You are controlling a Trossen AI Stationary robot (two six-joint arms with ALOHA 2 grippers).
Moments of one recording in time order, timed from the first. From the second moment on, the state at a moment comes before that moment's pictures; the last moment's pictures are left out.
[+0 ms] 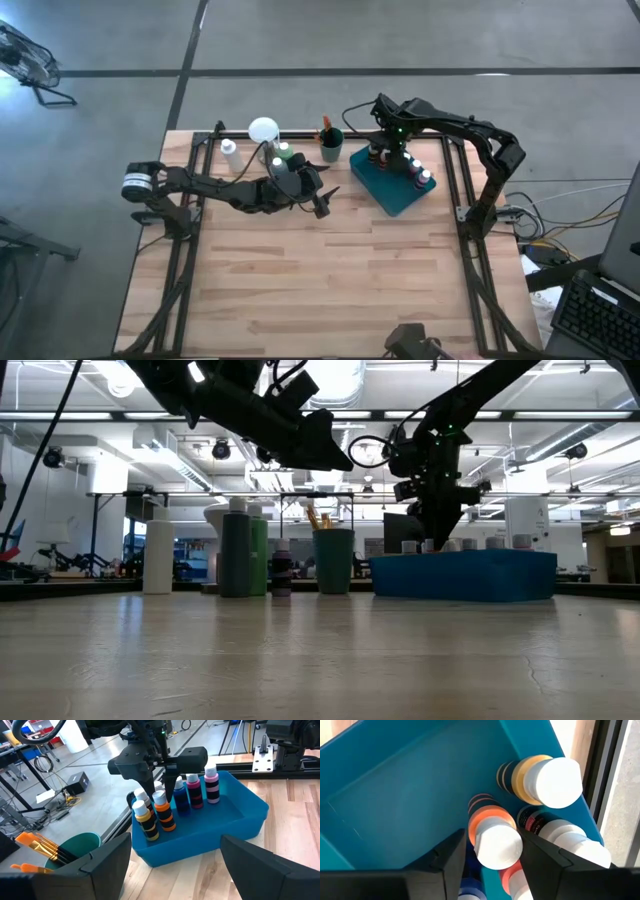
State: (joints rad) left arm 0.06 1.58 0.93 0.41 -0.47 0.13; right arm -0.75 1.79 1.38 -1.00 -0.06 -0.79
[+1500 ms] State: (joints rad) left arm 0.06 1.58 0.93 0.41 -0.46 0.13; right arm -0.74 1.71 1.38 -1.00 -0.02 -0.78
